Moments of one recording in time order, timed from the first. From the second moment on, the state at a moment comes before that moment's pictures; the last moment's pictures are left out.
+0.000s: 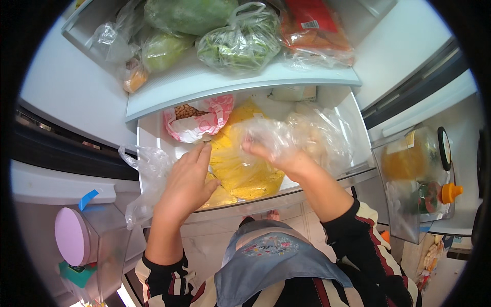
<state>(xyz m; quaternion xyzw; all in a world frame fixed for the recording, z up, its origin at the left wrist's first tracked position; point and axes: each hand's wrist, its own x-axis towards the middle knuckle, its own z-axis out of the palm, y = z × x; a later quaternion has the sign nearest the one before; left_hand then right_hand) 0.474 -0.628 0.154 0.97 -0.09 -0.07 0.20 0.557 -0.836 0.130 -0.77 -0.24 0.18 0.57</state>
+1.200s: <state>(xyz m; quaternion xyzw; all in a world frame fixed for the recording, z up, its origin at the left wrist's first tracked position) 0.601 -0.772 0.107 0.95 -0.19 -0.13 0.23 0.438 -0.996 0.147 -0.79 -0.04 -0.16 0.59</state>
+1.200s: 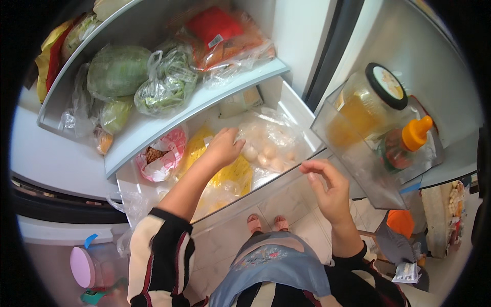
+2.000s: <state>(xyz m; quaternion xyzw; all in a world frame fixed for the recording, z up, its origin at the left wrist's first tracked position) 0.677 -0.831 -0.019 0.81 -0.06 -0.27 0.53 0.389 -1.048 0.108 -0.79 0.10 -0.09 0.59</state>
